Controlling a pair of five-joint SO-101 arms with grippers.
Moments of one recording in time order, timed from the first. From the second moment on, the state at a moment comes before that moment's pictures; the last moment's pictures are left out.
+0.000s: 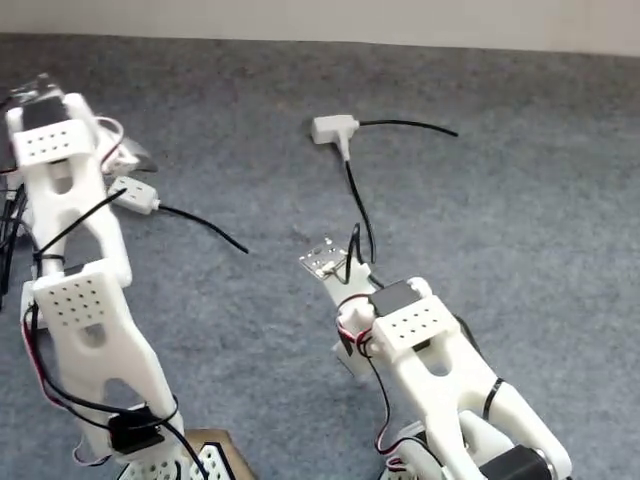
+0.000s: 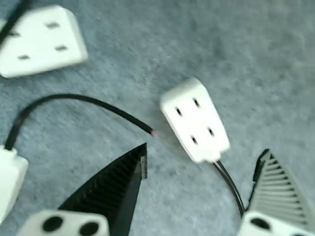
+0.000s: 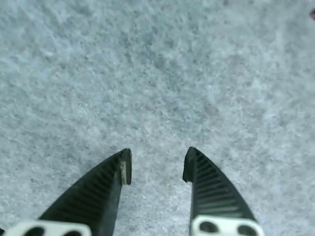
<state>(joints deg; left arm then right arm) -27.1 49.8 -55.9 95.6 23.1 -32.8 -29.5 57.5 64.9 14.7</state>
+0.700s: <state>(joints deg) -25.3 63.7 -66.2 95.4 21.8 -33.2 -29.5 57.5 65.0 14.7</state>
